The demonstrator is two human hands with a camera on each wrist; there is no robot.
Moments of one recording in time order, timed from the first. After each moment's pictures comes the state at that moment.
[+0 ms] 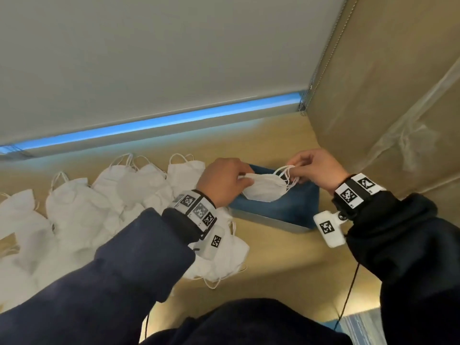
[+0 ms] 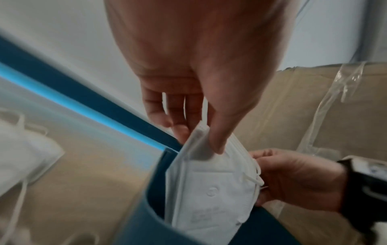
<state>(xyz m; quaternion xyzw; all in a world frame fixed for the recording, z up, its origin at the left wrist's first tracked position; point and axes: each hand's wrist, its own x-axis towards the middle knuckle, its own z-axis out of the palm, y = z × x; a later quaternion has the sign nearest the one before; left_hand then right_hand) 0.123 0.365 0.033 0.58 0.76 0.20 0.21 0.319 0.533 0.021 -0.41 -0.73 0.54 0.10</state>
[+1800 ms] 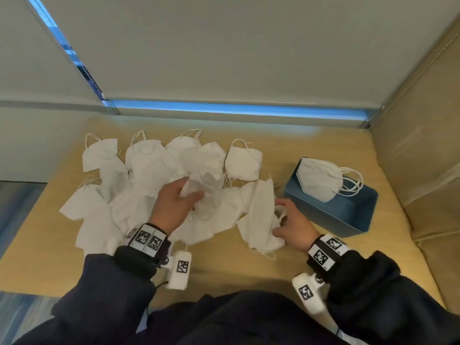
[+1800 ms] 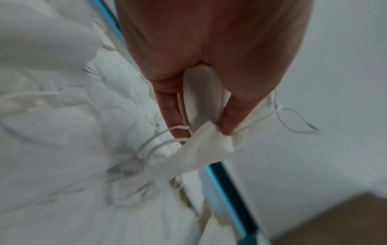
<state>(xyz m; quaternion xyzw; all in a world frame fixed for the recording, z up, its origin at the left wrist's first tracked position) 0.068 0.111 0.004 0.19 0.82 0.49 0.22 0.278 0.336 -0.021 -0.35 -0.79 0.50 -0.08</state>
